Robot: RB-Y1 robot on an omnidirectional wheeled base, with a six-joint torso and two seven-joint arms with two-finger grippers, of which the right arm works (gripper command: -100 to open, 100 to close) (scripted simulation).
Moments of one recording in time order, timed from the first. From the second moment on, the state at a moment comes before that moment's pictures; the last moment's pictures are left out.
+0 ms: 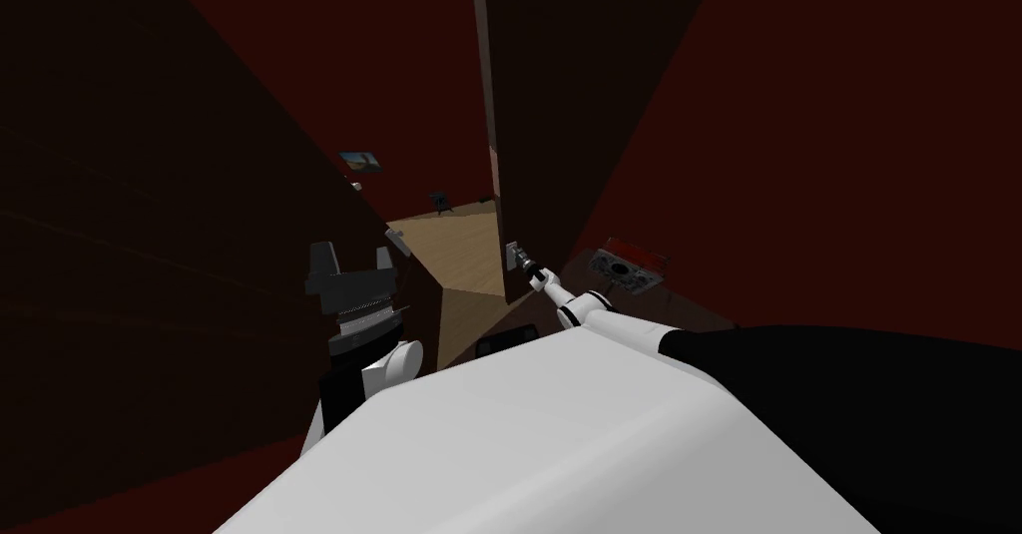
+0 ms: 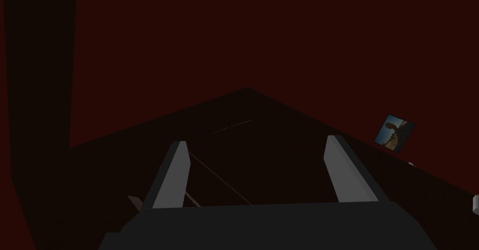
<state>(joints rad) -0.49 -0.14 0.06 -0.61 0.33 -0.57 -0.48</state>
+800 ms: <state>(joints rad) -0.48 -0.12 -0.01 -0.62 0.29 -0.54 -0.40</state>
